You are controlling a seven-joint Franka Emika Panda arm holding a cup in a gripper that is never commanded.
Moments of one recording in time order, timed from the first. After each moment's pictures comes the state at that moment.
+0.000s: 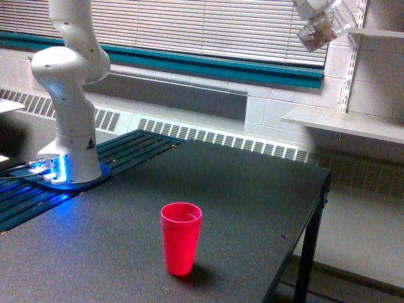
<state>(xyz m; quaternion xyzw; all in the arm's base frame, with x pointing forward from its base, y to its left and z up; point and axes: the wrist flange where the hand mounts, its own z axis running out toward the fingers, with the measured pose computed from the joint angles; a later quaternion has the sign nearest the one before) 0.578 0.171 0.576 -0.93 0.19 -0.30 0.14</state>
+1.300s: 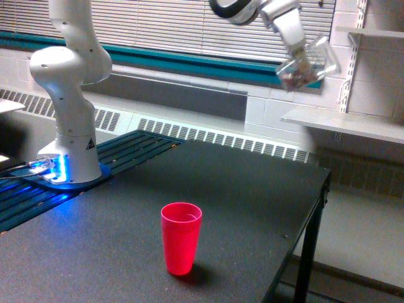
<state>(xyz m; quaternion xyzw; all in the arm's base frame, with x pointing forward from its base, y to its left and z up) 0.579 0.025 0.484 -0.93 0.25 -0.28 0.05</state>
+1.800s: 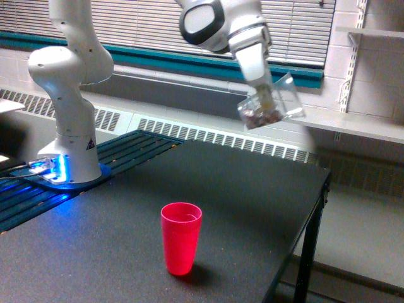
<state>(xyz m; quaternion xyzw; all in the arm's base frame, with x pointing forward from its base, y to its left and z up) 0.548 -0.060 0.420 -0.93 0.27 -0.25 0.00</state>
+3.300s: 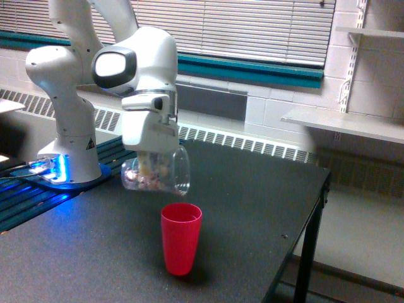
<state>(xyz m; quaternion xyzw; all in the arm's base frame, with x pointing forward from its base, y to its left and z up) 0.405 -0.205 0.290 -0.93 0.31 -0.16 -0.12</state>
